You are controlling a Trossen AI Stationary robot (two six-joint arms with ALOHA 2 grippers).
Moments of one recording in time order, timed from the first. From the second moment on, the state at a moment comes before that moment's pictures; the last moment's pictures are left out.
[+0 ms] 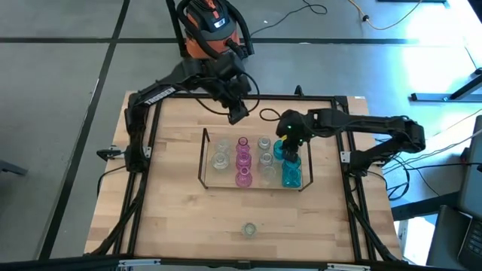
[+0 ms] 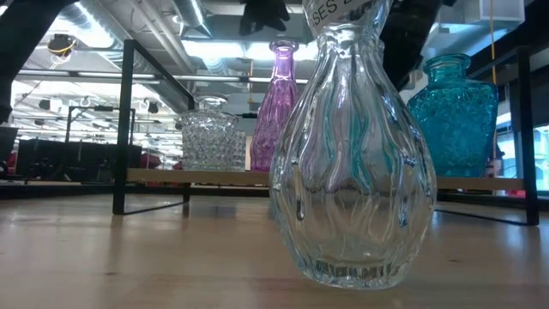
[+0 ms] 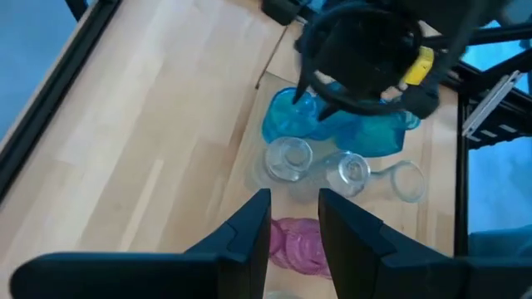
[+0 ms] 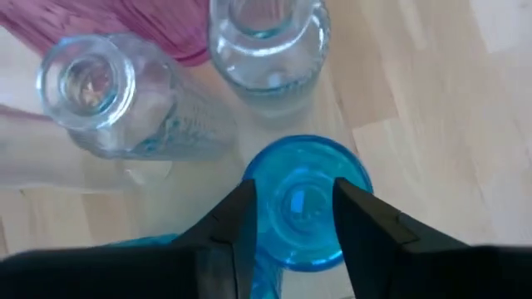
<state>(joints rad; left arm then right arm) 0.36 1.93 2.32 -1.29 0.28 -0.12 -0.18 1.38 1.16 -0.89 -0.06 0.11</state>
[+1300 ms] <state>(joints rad) 0.29 1.93 2.32 -1.29 0.25 -0.13 -0.23 1.44 1.16 -1.03 0.01 0.22</state>
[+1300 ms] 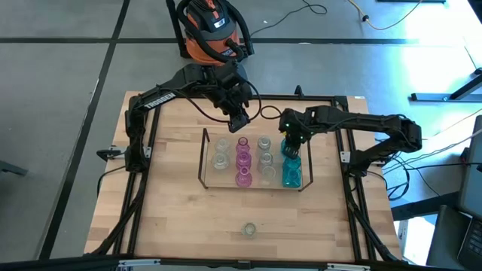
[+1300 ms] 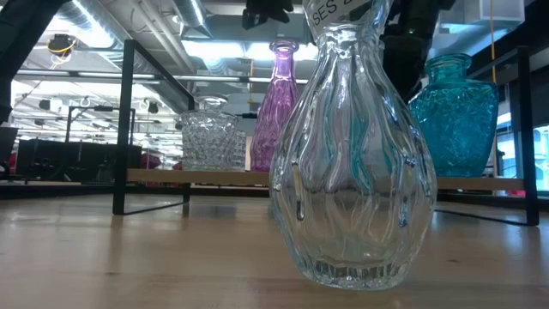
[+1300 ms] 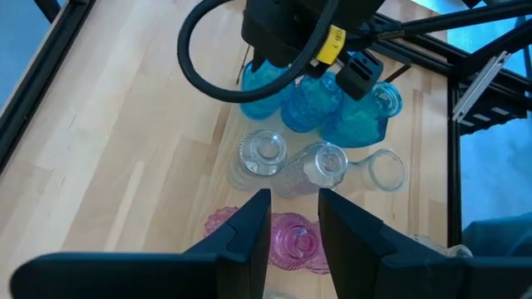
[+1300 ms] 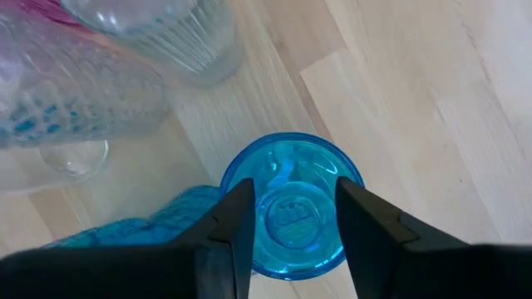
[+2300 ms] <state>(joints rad) 0.23 1.90 2.32 -1.32 0.25 -0.17 -0.23 1.19 1.16 -0.81 -0.19 0.34</state>
